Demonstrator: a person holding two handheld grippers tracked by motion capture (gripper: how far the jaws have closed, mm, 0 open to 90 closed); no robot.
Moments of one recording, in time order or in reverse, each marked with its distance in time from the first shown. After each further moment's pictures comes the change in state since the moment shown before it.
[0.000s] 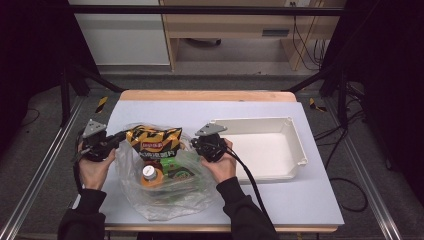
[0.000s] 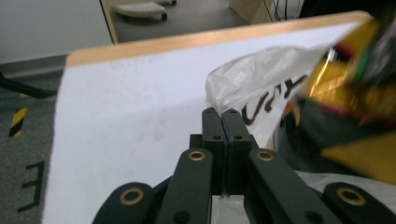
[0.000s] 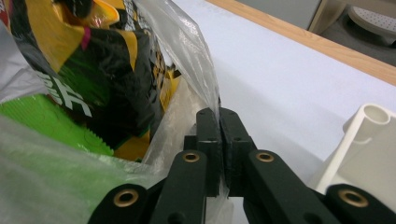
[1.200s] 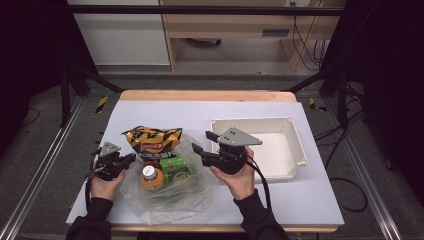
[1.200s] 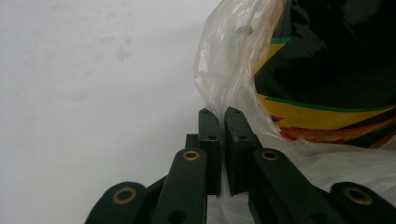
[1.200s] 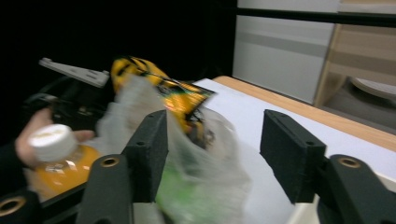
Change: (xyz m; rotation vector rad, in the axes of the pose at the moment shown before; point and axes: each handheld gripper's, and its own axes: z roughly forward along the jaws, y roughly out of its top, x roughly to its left) left arm -0.011 -0.064 0.025 0.132 -0.044 0.005; right arm 0.014 0.006 -0.094 -0.323 0.089 0.046
